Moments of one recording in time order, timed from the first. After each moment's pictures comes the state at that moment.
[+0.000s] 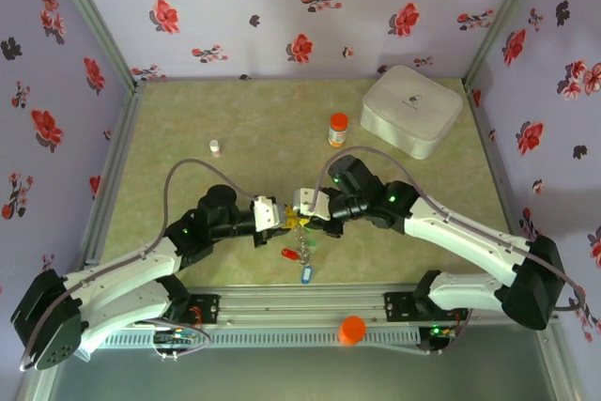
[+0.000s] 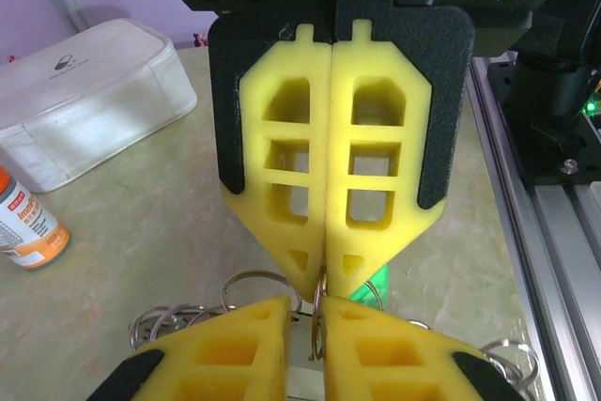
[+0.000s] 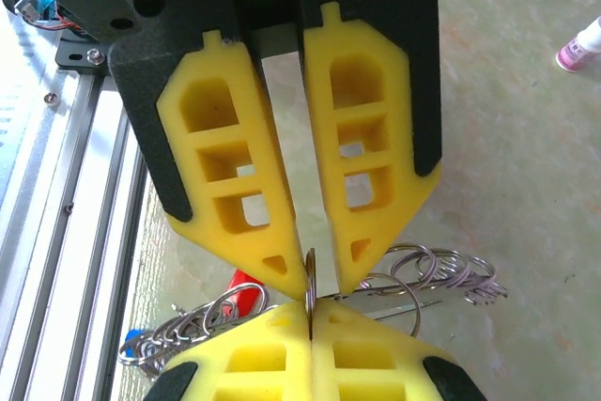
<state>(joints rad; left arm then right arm) -0.87 0.95 0.46 0.16 0.47 0.38 0.92 1.19 0.94 -0.55 -0.44 -0.58</state>
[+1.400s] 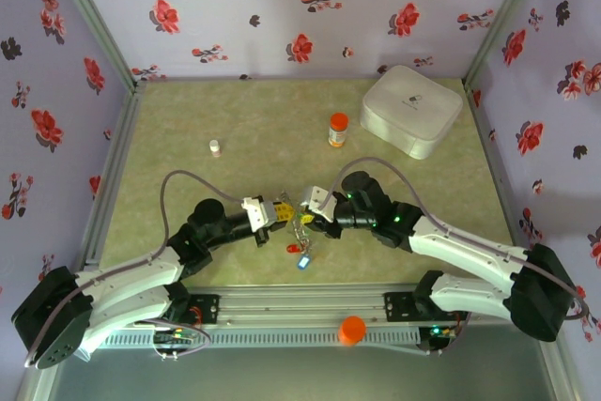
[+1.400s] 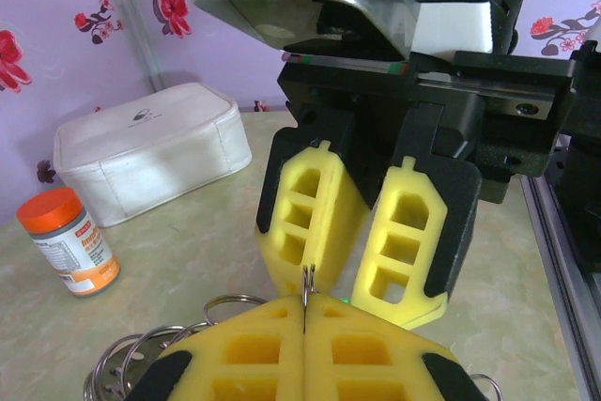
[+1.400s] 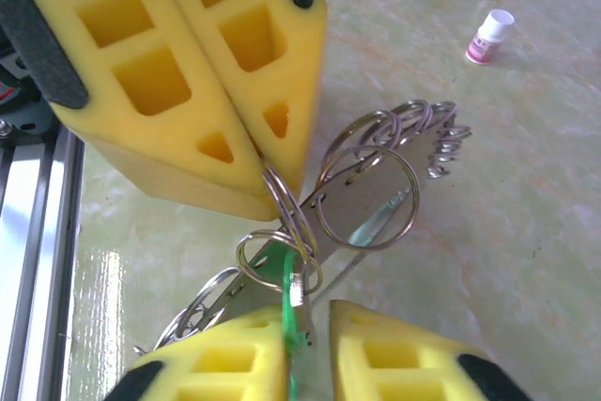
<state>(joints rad) -0.87 0.96 0.28 0.61 0.40 0.21 0.89 1.10 0.65 -0.13 -0.36 -0.36</state>
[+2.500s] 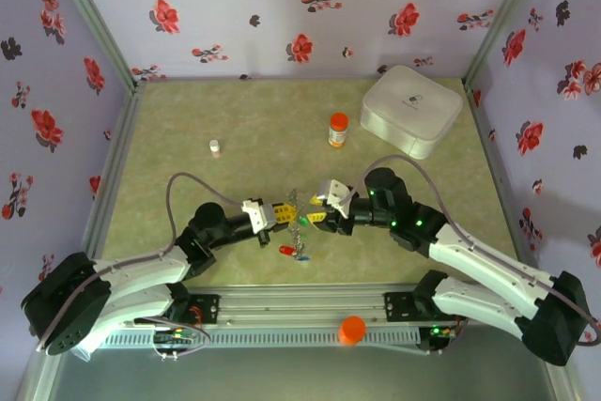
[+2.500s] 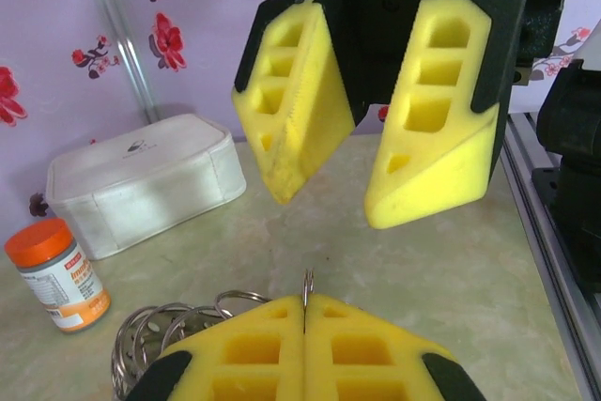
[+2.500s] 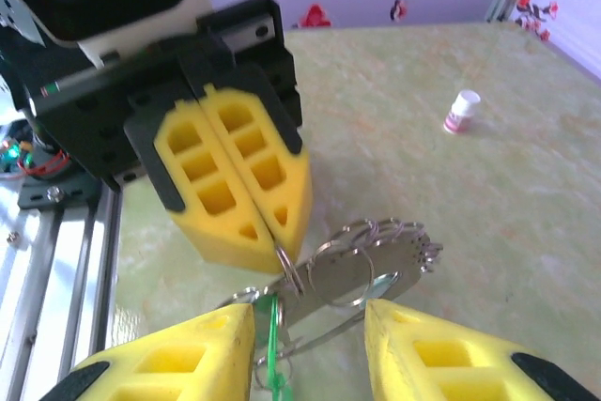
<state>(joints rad) -0.86 1.07 0.23 0.86 0.43 0.19 0.81 0.94 0.65 -0.12 -0.50 -0.30</state>
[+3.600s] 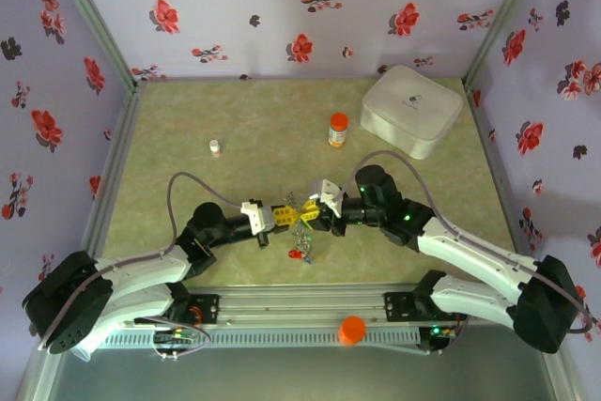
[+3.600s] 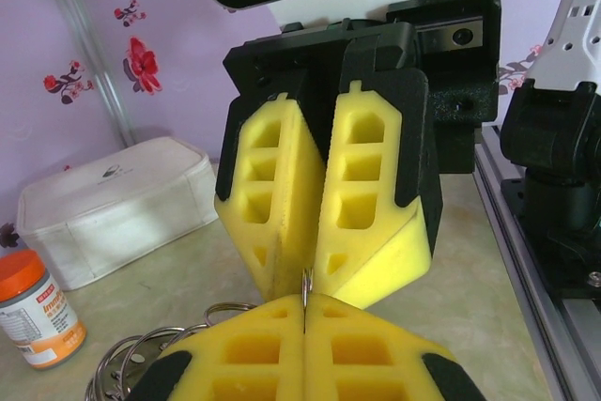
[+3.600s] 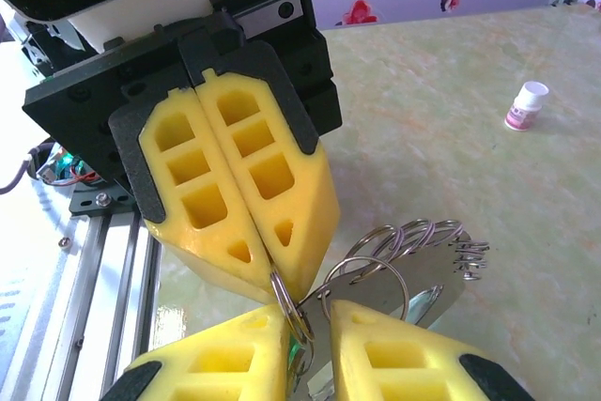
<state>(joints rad) -0.86 1.08 0.23 0.90 0.51 0.19 0.81 1.04 0.65 -0.07 -0.60 -0.28</state>
